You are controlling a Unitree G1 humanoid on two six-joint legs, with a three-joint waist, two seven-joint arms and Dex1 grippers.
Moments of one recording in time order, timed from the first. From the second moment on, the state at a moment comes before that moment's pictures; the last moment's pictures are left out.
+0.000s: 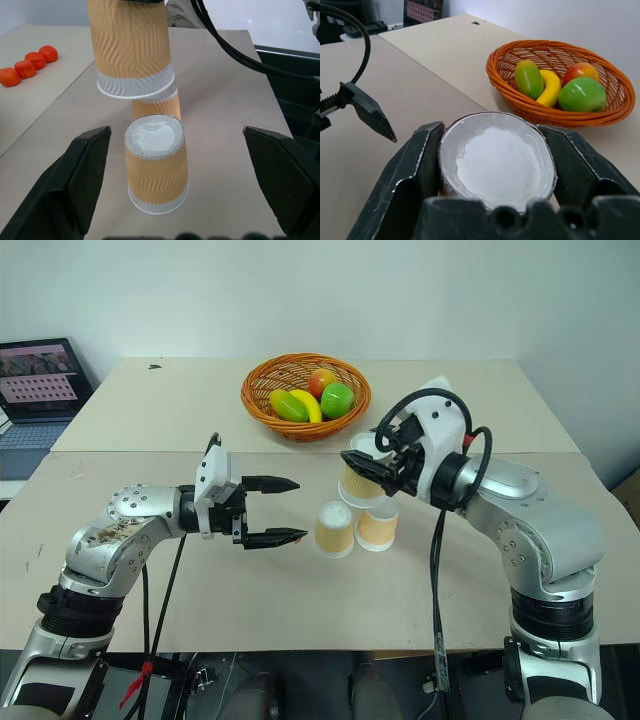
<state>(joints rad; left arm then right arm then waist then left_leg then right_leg) -0.54 0.60 -0.10 -0.22 -0.47 0.51 -1.07 -0.65 -0.58 -0.12 -0.50 0.61 1.03 0.47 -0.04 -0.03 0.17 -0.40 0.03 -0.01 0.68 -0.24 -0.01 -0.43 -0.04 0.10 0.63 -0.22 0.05</state>
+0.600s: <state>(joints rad) -0.55 0.61 -0.11 -0.21 -0.47 0.51 -1.07 -0.57 -0.56 -0.09 -0.50 0.60 0.99 0.48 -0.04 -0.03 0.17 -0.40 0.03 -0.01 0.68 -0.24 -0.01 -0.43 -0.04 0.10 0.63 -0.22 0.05</state>
